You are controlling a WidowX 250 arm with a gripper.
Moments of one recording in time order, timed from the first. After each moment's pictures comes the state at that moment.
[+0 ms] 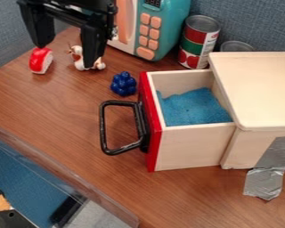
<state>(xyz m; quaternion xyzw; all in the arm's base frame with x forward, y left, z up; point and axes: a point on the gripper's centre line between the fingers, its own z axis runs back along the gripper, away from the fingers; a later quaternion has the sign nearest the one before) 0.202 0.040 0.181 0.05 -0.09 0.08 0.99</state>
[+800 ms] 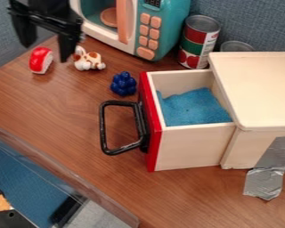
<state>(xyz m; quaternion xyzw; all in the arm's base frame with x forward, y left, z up) 0.240 0.140 0.125 0.09 -0.08 0.13 0.98</state>
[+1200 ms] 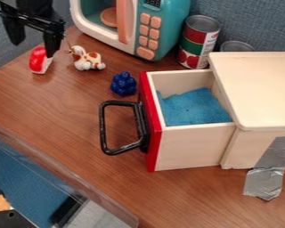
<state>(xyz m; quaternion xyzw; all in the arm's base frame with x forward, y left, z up) 0.270 0.194 0.092 0.08 -0.06 0.14 0.98</state>
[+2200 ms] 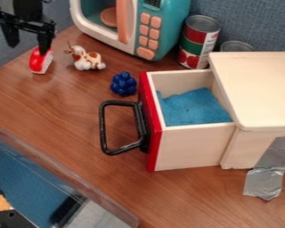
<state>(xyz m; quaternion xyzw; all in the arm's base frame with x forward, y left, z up) 0.299 0.257 0.047 0.07 -0.03 0.20 0.98</state>
